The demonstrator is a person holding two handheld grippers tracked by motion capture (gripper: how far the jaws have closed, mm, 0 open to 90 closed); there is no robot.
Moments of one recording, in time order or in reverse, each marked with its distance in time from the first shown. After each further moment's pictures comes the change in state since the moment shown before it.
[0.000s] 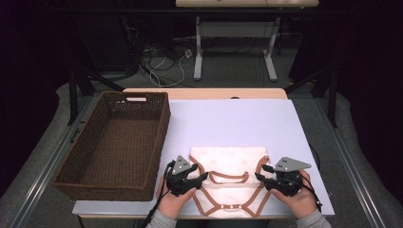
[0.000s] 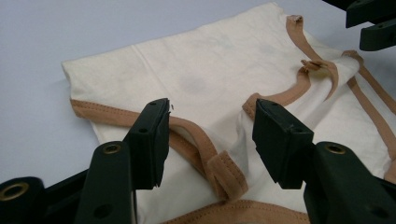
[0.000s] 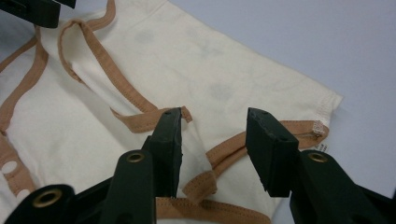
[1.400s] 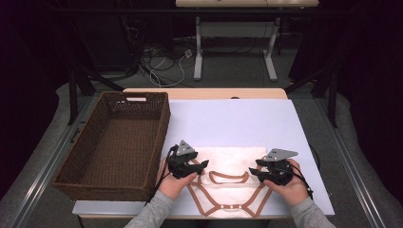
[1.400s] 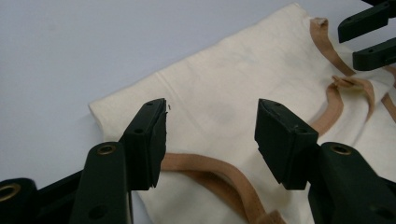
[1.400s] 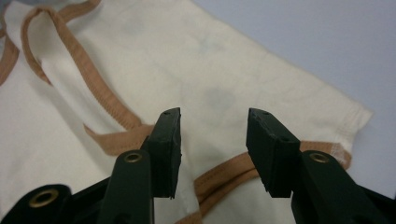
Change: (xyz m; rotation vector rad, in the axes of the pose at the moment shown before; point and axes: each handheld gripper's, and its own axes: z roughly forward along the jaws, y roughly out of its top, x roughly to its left) left arm 0.023 0.033 0.016 0.082 -0.005 0.037; right arm -0.012 0.013 0.033 0.076 0.043 -0.011
